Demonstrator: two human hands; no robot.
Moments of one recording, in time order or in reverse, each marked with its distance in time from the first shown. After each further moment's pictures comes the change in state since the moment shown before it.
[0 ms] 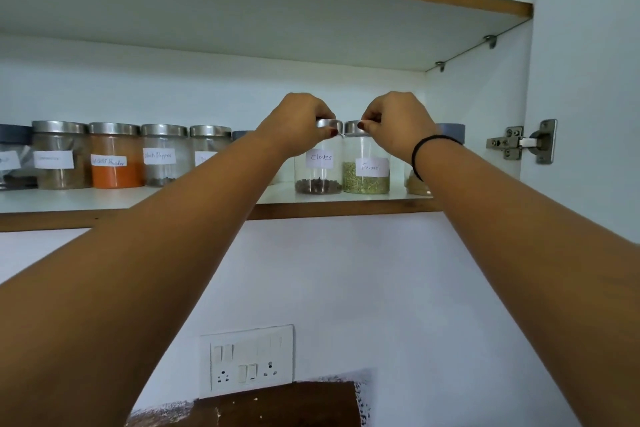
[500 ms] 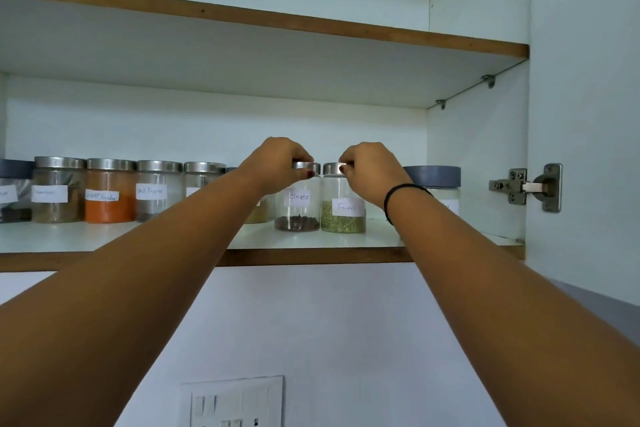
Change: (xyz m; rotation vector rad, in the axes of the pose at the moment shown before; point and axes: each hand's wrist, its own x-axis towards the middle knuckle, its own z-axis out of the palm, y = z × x) left_hand 0.022 -0.028 0.017 0.073 -0.026 -0.081; right_hand 0.030 0.018 0.043 0.025 -0.085 -0.080
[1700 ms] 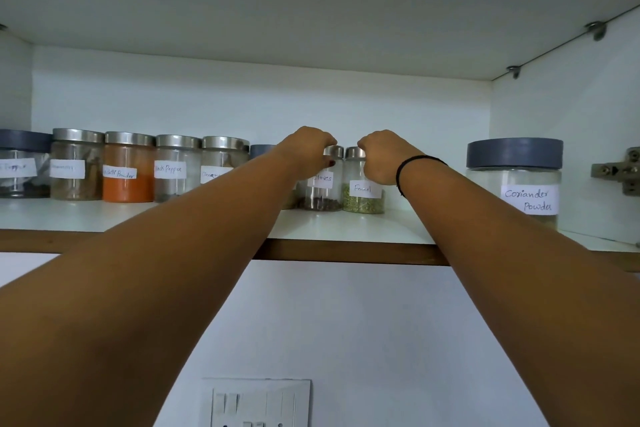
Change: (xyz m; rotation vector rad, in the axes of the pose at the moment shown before) left_hand 0.045 -0.058 0.049 0.242 -0.090 -0.030; right_hand 0.058 -0.002 0.068 -0.188 -0.252 -0.080
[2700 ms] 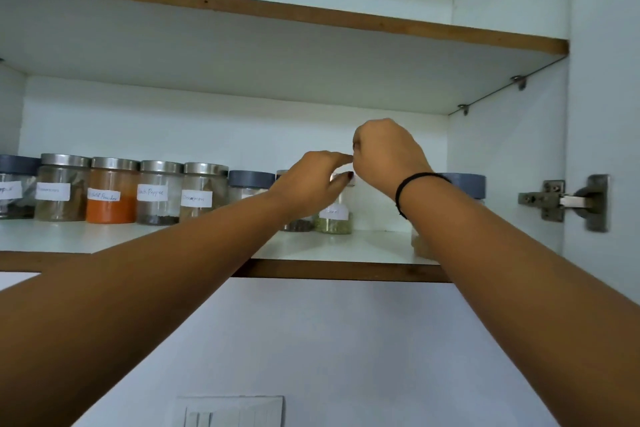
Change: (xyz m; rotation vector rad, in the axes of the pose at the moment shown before) left_hand -0.042 0.078 -0.025 -0.271 0.185 0.179; right_hand -0.059 0.007 -0.075 0.013 0.380 0.079
